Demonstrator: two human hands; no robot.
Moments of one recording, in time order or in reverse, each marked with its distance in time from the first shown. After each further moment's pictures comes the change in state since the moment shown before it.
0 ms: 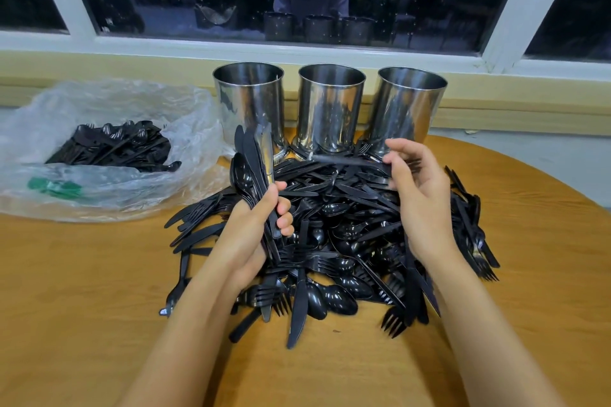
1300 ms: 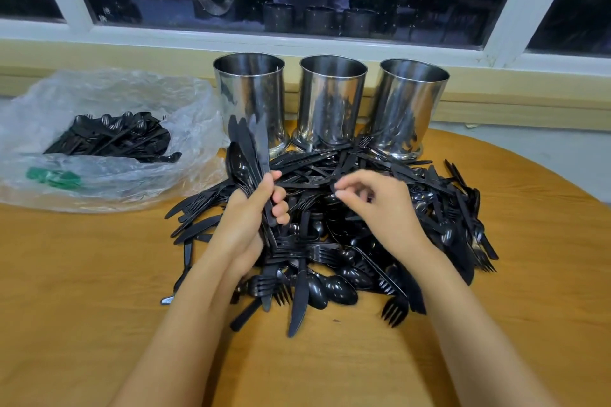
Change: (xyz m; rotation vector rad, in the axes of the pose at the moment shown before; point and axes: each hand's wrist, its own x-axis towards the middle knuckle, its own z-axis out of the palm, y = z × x) left_hand 0.001 0.003 -0.002 -0.016 0.045 0.017; right_hand -0.009 0.024 0.016 -0.406 -0.336 -0.011
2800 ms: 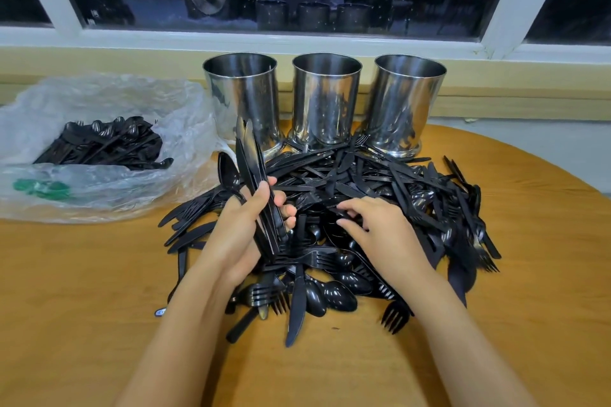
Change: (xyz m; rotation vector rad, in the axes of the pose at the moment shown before) left_hand -0.001 0.001 0.002 -0.017 -0.029 -0.057; right_hand -0.021 0.007 0.004 -0.416 -0.108 0.050
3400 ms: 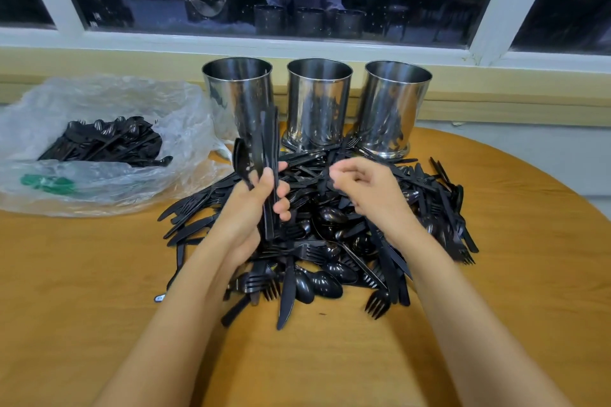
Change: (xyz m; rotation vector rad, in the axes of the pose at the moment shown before) left_hand 0.003 0.004 0.016 0.106 -0.083 0.018; right_hand 0.026 -0.013 -0.033 0.723 0.014 0.192
